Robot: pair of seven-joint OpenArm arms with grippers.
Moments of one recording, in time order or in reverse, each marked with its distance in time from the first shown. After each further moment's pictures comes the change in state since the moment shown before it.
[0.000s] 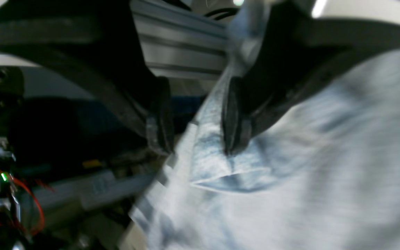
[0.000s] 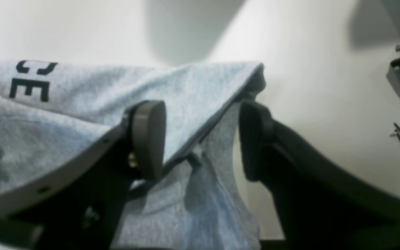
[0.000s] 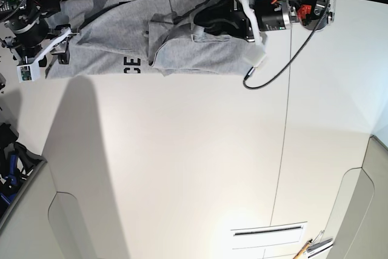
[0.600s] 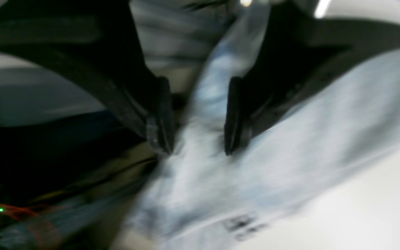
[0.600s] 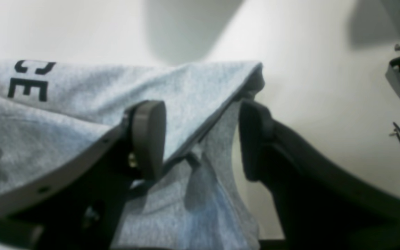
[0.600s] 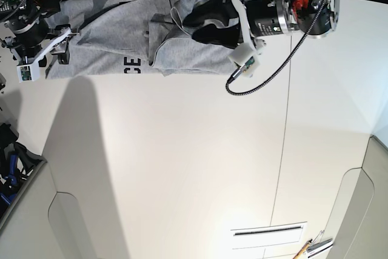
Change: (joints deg) left arm 0.6 0.0 0.6 17.6 12.8 -0.2 -1.3; right arm 0.0 0.0 0.0 0.0 0.0 0.0 0.0
